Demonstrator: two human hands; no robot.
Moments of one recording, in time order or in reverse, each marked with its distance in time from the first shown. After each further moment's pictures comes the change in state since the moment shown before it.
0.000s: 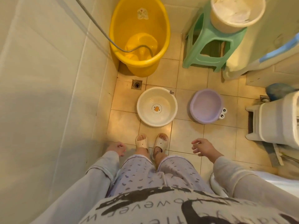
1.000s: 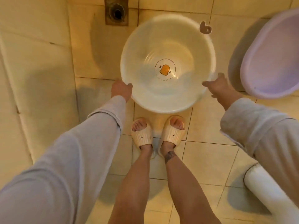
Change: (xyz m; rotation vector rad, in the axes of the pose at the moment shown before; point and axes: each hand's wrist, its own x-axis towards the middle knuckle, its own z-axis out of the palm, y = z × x) left_hand 0.455 0.120 0.149 0.169 0.138 0.005; right_hand 0.490 -0.050 0.101 -0.021 0.188 0.127
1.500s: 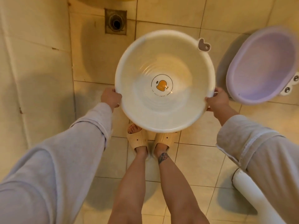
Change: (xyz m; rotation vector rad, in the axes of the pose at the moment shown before) left_hand -0.026 -0.011 -0.042 -0.236 -0.081 -0.121; right_hand -0.049 0.019 -0.032 0.212 0.128 0.073
